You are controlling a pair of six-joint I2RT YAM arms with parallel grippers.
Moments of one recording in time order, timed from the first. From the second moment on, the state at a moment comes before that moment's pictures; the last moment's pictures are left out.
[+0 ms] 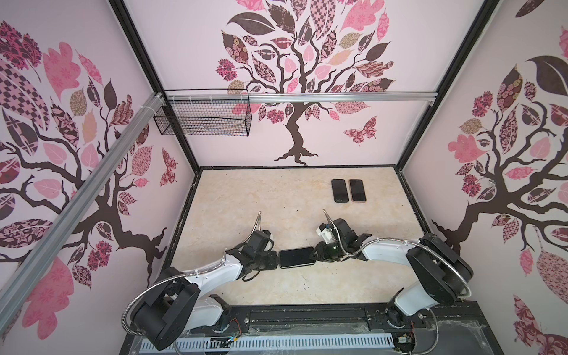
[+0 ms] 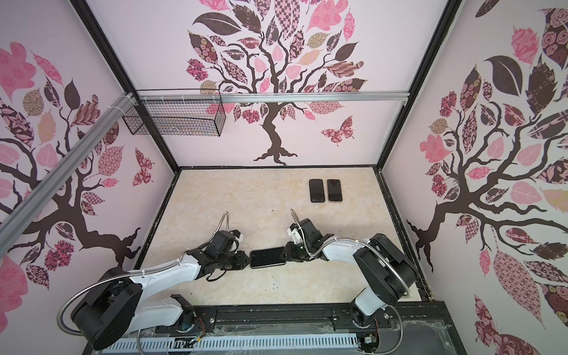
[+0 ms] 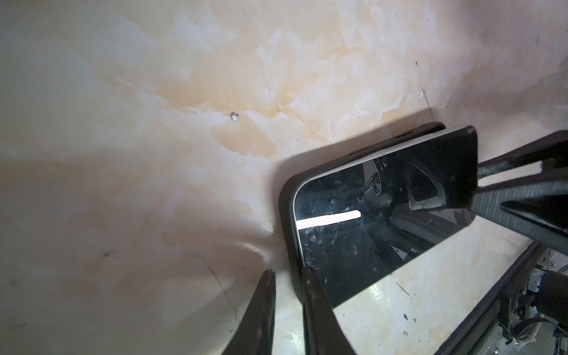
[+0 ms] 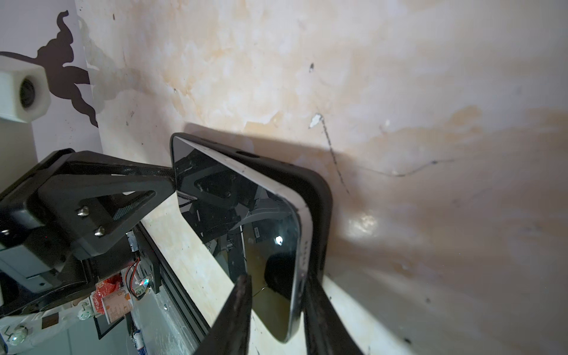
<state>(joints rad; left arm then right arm) -0.61 1.27 0.44 -0.17 0.27 -0.60 0.64 1.56 0.64 -0.04 -0.52 0.68</state>
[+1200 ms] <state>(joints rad) -0.60 1.32 0.45 -0.11 0.33 -0.61 0.71 1.62 0.72 -0.08 -0.39 0.66</state>
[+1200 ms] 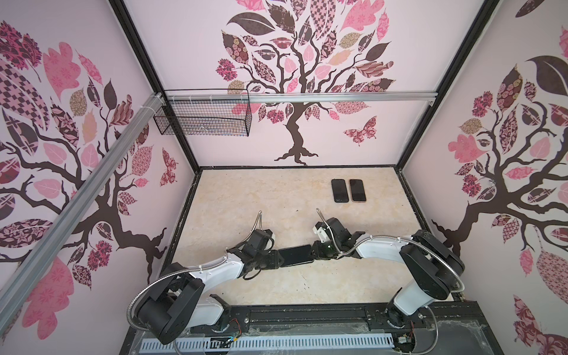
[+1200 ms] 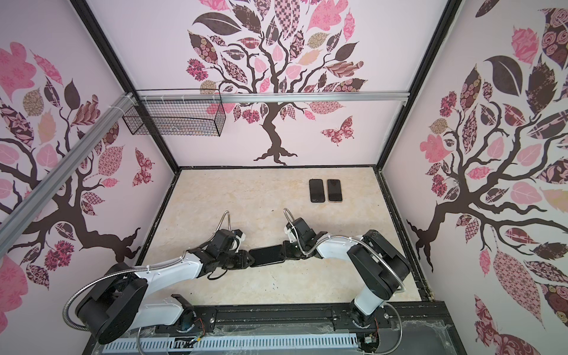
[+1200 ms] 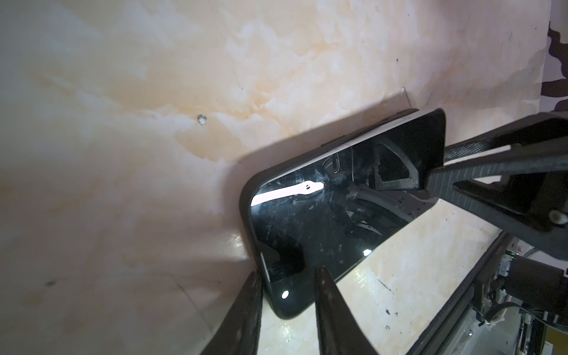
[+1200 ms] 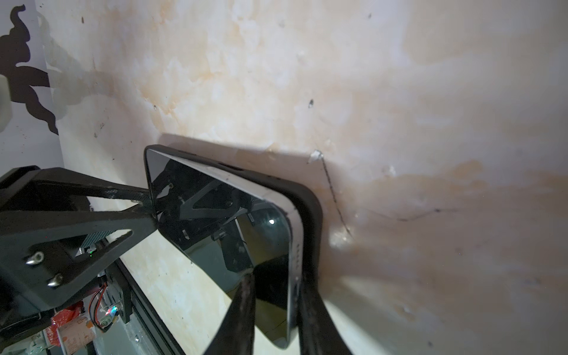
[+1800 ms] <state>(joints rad) -0.60 1.32 0.44 -0.12 0.32 -0.60 0.76 1.58 0.79 -0.28 -0.20 0.55</state>
